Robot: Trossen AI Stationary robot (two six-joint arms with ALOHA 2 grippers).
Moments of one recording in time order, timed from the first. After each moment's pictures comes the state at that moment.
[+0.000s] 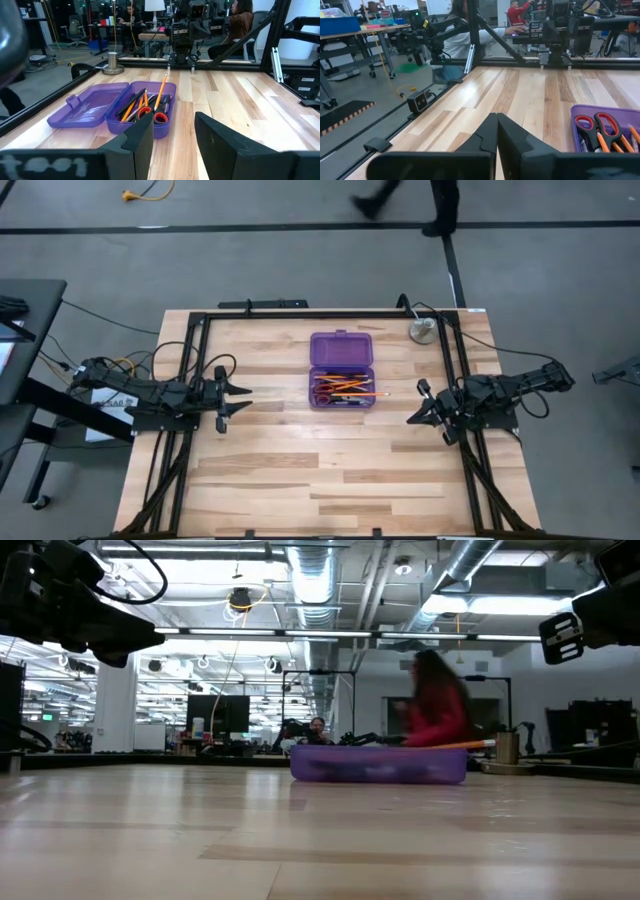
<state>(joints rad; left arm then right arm) -0.30 0.15 0.01 0.08 -0.43 -0.04 0.27 0.05 0.05 -0.11 -0.13 0.03</state>
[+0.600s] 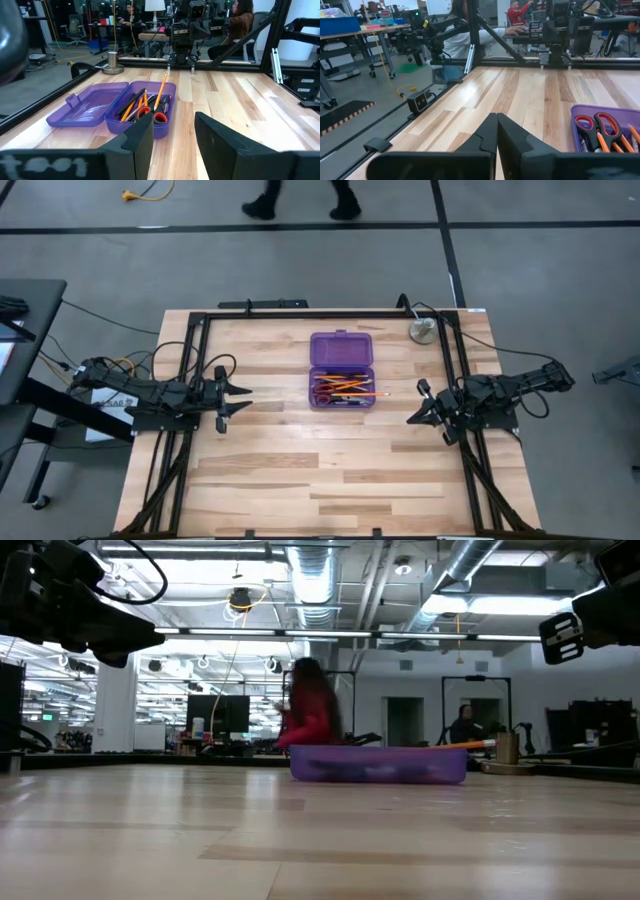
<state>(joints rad) -0.30 0.15 0.01 0.08 -0.43 -0.05 0.27 0.05 0.05 -0.11 -0.13 0.03</state>
